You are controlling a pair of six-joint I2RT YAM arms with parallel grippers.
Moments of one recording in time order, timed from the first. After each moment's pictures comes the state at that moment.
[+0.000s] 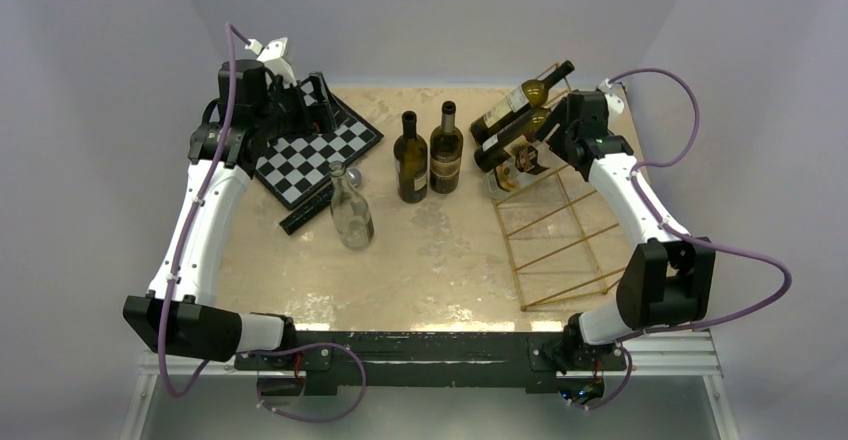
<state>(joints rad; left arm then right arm) -0.11 1.33 1.51 -0.68 0.28 -0.33 0.10 1.48 1.23 -0.45 0.27 0.70</state>
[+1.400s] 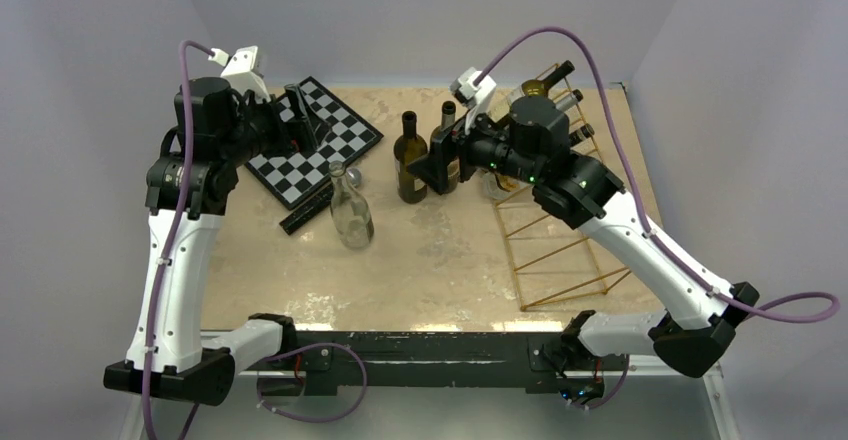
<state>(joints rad) -0.11 1.13 1.57 -0.86 0.25 -0.31 0.73 1.26 1.49 -0.44 -0.23 0.16</state>
